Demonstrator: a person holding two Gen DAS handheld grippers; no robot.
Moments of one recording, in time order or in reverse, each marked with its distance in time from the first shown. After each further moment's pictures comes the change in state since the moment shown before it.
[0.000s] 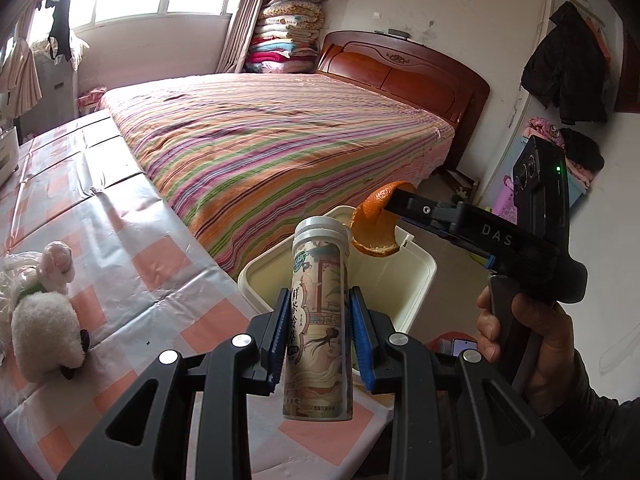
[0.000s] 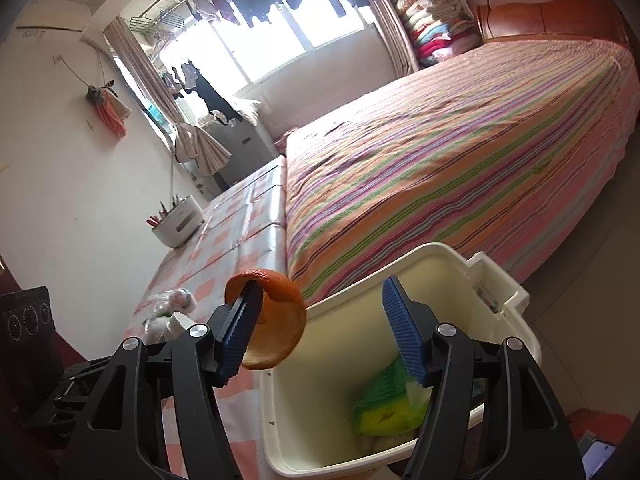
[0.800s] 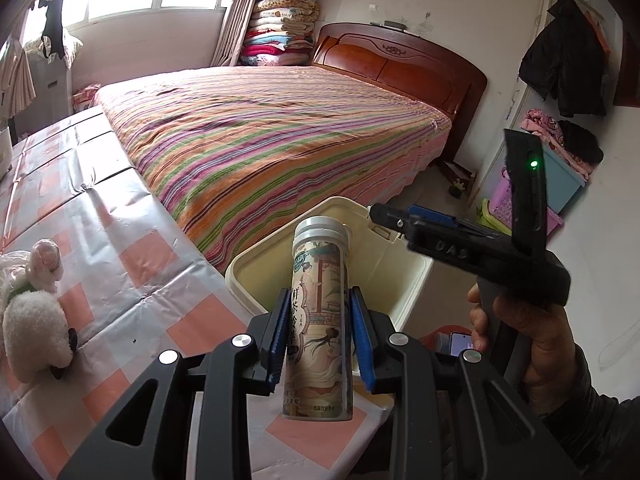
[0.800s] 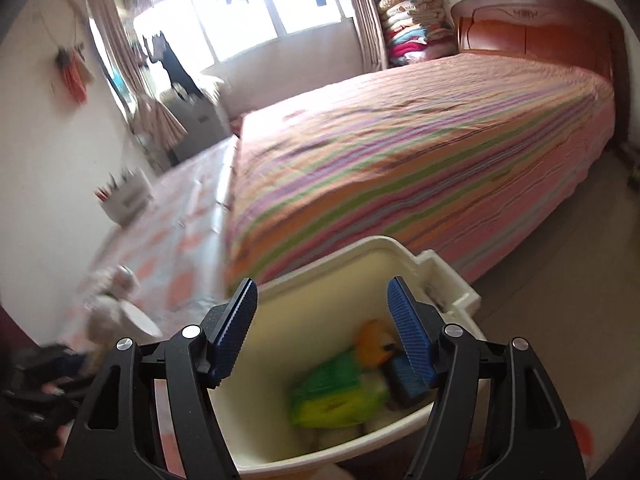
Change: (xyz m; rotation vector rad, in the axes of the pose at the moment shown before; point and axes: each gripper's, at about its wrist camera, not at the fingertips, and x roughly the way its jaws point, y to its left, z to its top) left arm 0.011 -0.003 0.000 0.011 0.028 -0.010; right arm 0.023 0.002 -0.006 -0.088 0.048 -0.219
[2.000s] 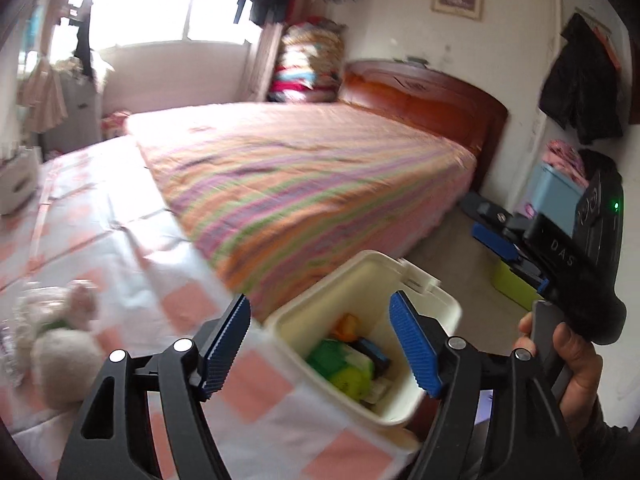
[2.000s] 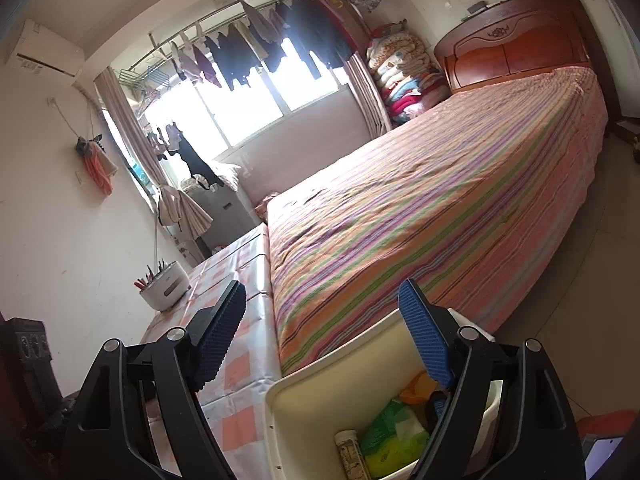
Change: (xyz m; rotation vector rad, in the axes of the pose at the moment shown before) left arm -0.027 0.021 0.018 -0.030 -0.180 0.135; right arm -0.024 -0.007 -0.002 0.164 -0.286 0.140
